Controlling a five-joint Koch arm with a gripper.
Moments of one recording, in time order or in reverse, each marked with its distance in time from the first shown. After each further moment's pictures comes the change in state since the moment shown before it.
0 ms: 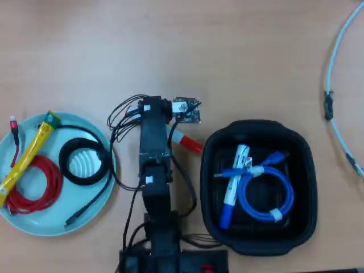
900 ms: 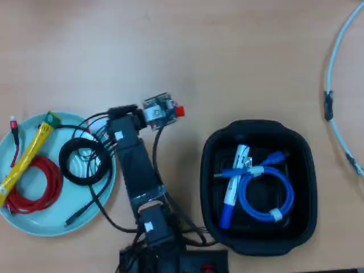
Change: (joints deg) arm -16.3 25.1 -3.5 -1.0 -25.3
